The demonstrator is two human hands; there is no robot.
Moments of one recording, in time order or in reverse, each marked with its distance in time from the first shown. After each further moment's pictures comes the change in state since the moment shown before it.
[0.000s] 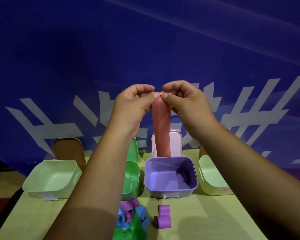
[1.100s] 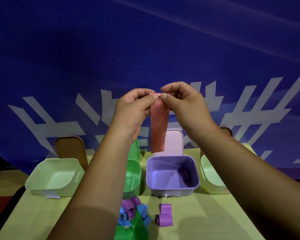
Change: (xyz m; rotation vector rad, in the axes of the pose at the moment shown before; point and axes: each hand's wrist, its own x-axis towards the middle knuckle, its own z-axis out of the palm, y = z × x) left_hand -0.004 -0.009 -0.009 -0.066 -0.022 -0.041; right_hand -0.005 0.003 0.013 -0.039 0.027 -0.016
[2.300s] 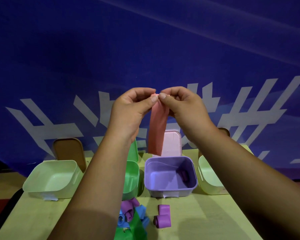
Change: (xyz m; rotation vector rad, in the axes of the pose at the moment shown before) left_hand 0.001 -0.004 0.001 0.045 0.000 0.096; right_hand -0.006 -0.003 -0.007 0.048 -0.006 0.074
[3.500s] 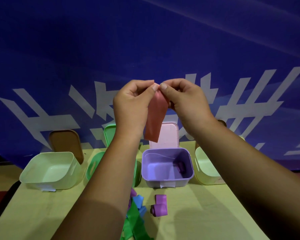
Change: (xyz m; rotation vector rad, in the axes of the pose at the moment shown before) left_hand -0.015 -0.016 0.021 0.161 0.220 0.194; right_hand -0.008 0.004 -0.003 0.016 0.056 0.016
